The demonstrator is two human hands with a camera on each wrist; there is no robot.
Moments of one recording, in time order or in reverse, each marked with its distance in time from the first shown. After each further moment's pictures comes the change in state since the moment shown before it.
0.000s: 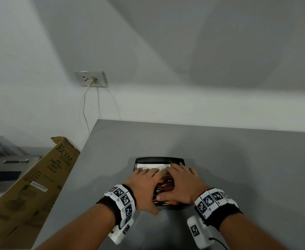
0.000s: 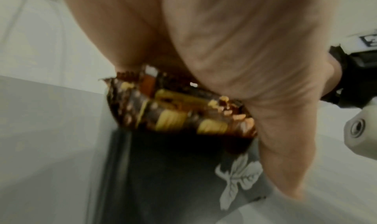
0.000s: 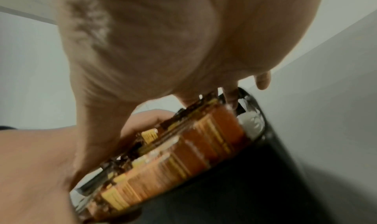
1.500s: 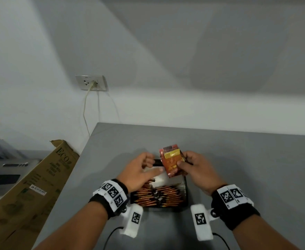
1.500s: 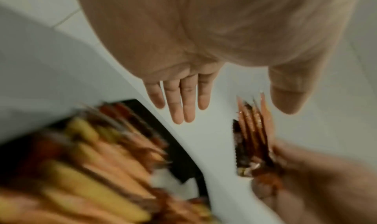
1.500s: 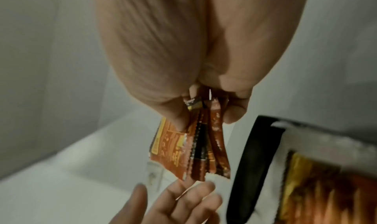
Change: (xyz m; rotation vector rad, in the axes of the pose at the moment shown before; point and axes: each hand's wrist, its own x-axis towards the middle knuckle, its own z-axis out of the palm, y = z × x) left_hand -0.001 -0.008 -0.038 -1.010 0.276 -0.227; right_hand -0.014 0.016 -0.045 0.974 0.353 -0.020
